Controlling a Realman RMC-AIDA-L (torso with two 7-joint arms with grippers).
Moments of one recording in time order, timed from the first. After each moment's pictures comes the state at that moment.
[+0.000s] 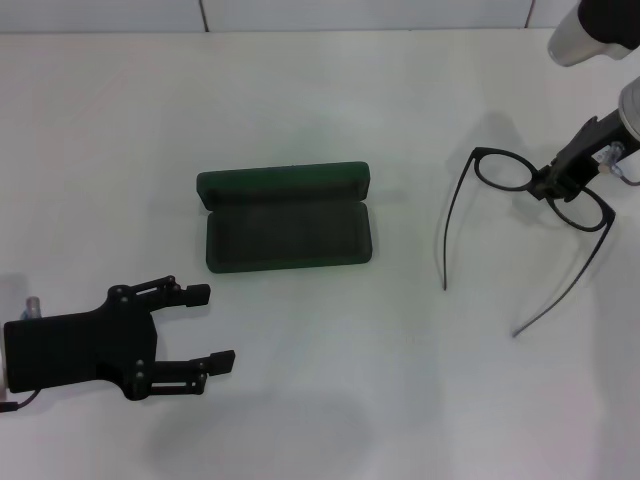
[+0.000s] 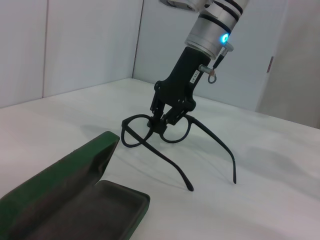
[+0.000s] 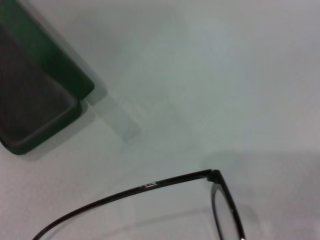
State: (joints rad) left arm -0.27 -2.07 0.71 0.71 2.02 1.71 -1.14; right arm 0.93 2.00 -1.15 -0.75 -2.64 -1.24 2.16
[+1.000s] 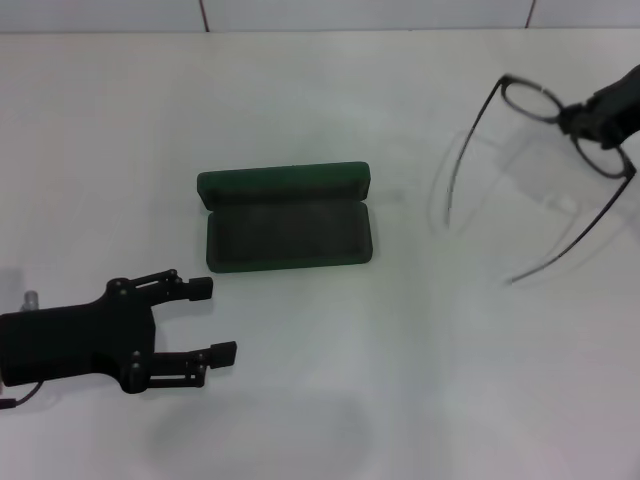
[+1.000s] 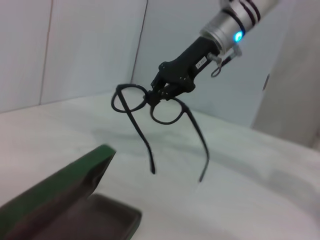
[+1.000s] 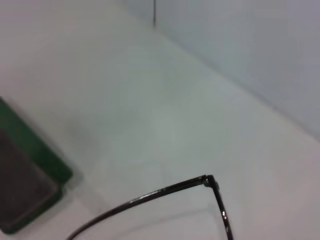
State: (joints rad) left arm -0.28 -2.07 0.70 0.71 2.00 1.77 -1.21; right arm 0.68 1.99 -1.05 -1.10 -2.39 -1.28 2.04
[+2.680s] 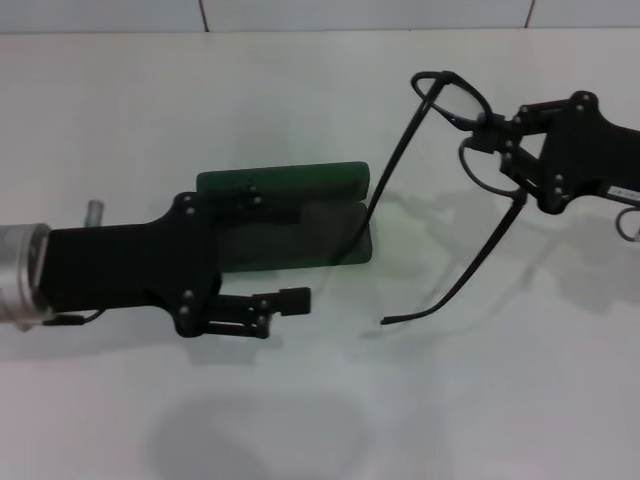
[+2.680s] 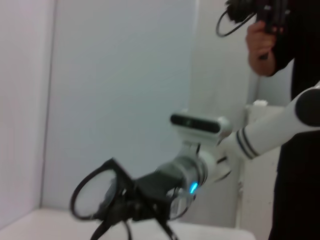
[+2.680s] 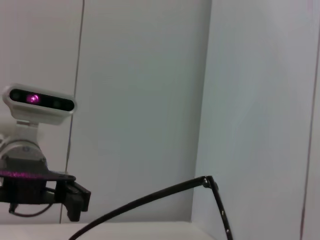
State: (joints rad) left arm -0.46 -2.07 0.71 0.63 1.85 1.96 -1.10; right arm 0.59 2.02 -0.79 -0.46 -1.62 -1.59 0.87
